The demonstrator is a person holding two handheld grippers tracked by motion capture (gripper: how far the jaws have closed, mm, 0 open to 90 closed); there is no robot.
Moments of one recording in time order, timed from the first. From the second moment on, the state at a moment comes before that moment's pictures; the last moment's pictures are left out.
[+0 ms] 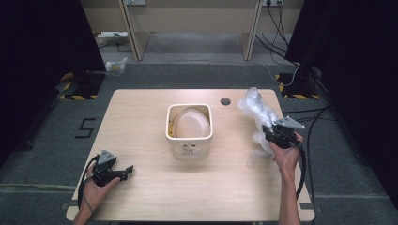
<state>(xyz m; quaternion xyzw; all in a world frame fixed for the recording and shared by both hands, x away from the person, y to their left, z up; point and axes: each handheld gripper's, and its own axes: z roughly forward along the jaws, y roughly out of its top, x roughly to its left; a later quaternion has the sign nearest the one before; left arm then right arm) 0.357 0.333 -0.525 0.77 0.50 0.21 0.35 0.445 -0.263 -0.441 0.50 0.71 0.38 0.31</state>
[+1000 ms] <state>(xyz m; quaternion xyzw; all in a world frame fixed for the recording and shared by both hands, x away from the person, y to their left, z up) 0.357 0.333 -0.525 0.77 0.50 0.21 0.35 0.432 -0.242 -0.414 0.45 0.72 0.42 0.32</state>
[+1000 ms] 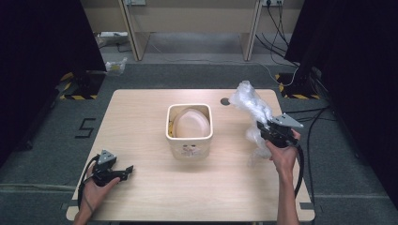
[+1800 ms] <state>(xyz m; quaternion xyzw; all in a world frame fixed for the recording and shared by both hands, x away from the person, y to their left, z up) 0.357 0.333 -0.525 0.77 0.50 0.21 0.35 0.424 -0.225 -0.397 0.42 0.72 0.44 0.32</state>
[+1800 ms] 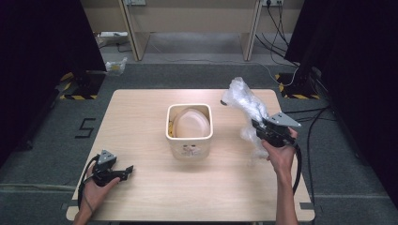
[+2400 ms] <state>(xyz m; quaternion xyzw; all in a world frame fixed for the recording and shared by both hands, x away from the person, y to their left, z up) 0.357 0.333 -0.525 0.77 0.50 0.21 0.35 0.422 -0.208 -0.381 0.39 0.73 0.46 0.33</state>
